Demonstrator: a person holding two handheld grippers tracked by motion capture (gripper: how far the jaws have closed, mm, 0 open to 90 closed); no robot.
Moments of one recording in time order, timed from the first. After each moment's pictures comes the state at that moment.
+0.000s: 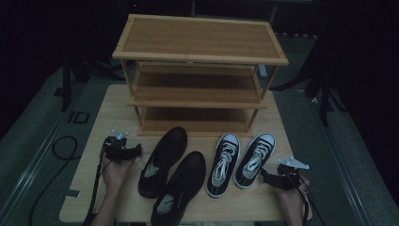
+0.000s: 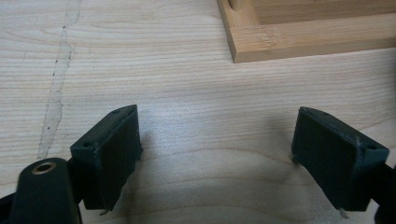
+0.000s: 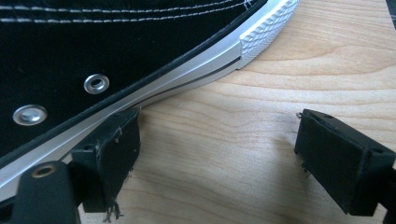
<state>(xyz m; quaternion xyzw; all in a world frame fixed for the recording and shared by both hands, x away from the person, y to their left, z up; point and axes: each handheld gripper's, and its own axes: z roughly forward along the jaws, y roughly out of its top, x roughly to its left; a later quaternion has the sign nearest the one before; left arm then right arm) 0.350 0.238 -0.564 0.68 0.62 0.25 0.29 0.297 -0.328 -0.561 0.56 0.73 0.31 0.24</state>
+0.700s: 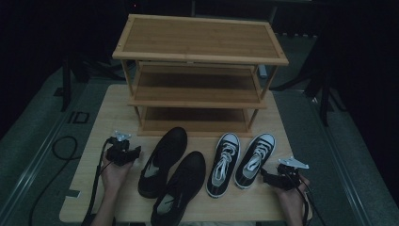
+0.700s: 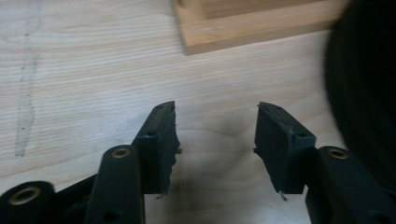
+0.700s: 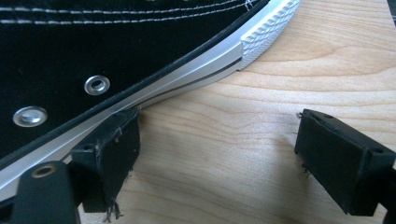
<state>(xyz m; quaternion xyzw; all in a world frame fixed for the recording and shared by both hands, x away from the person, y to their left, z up) 0.333 0.228 -0.545 0.73 0.58 0.22 0.30 0.298 -0.328 -0.561 0.56 0.73 0.31 0.24</state>
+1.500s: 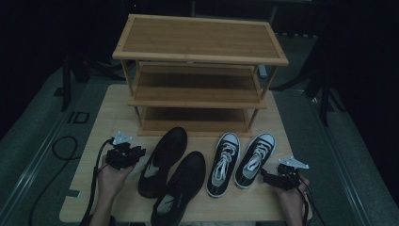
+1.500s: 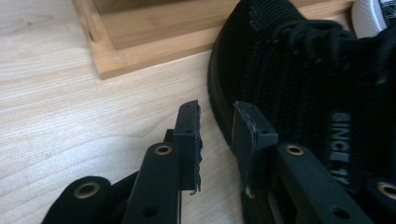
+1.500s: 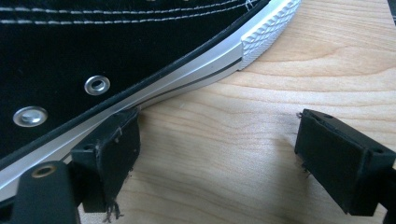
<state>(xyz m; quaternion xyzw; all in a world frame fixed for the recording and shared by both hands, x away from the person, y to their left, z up) 0.305 0.218 -0.505 0.76 0.51 0.16 0.38 0.298 -0.328 -0.561 0.56 0.73 0.31 0.24</state>
